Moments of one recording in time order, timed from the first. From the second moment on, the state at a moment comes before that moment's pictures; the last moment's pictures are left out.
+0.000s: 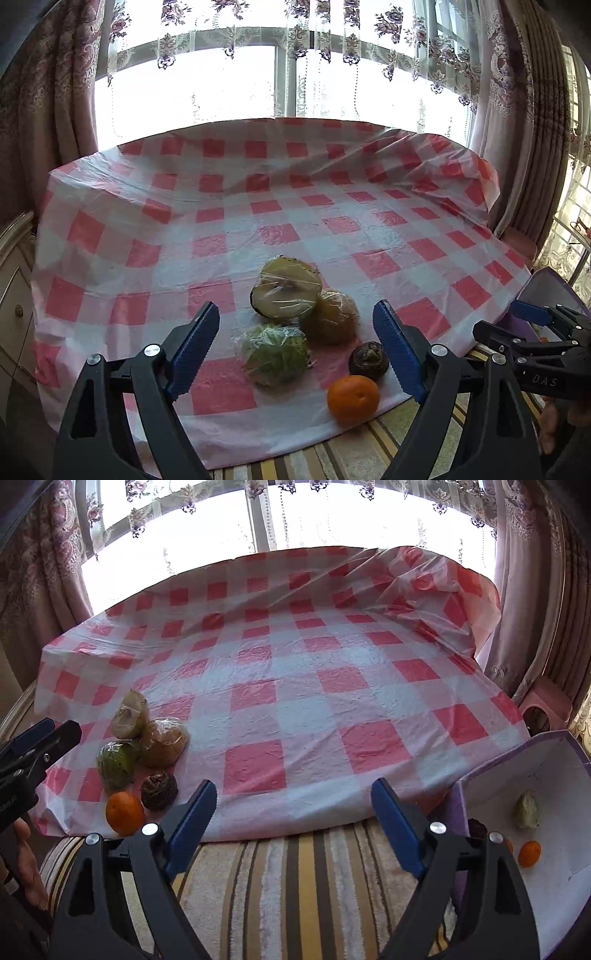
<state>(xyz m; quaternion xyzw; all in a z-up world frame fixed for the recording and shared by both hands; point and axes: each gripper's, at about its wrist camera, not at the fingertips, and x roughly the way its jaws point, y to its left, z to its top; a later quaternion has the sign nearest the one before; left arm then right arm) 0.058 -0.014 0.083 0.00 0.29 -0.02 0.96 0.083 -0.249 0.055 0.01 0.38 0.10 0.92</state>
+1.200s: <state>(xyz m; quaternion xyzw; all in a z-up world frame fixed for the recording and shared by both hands) 0.153 -0.005 0.032 0.03 0.36 -0.11 0.92 0.075 -0.115 0.026 -0.11 0.41 0.28 0.86</state>
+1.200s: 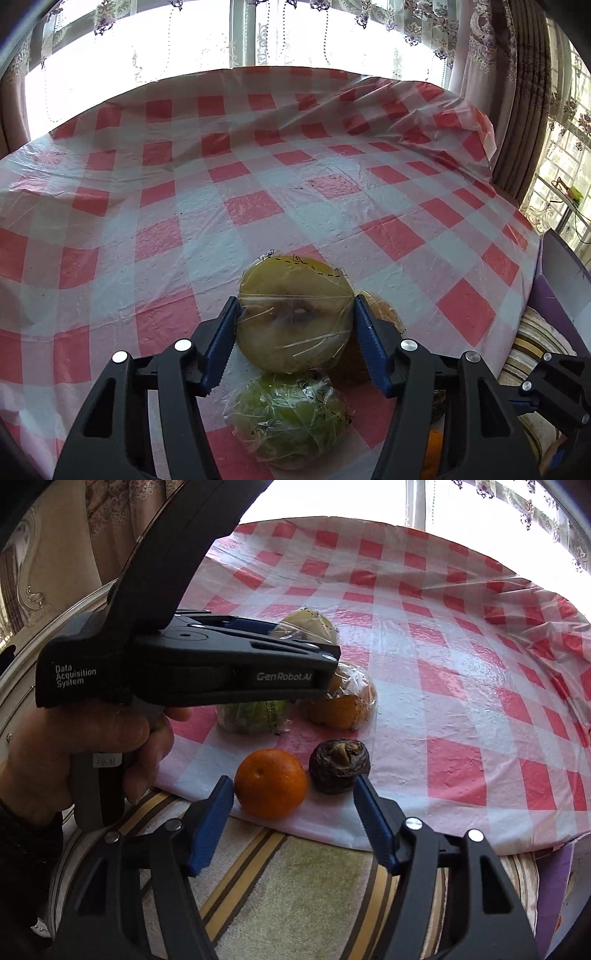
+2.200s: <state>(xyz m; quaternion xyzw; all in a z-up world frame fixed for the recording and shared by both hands) 0.090 0.049 0.050 -0.04 0.31 0.00 0.95 0.067 -0.108 0.023 -0.10 0.42 0.30 0.85</state>
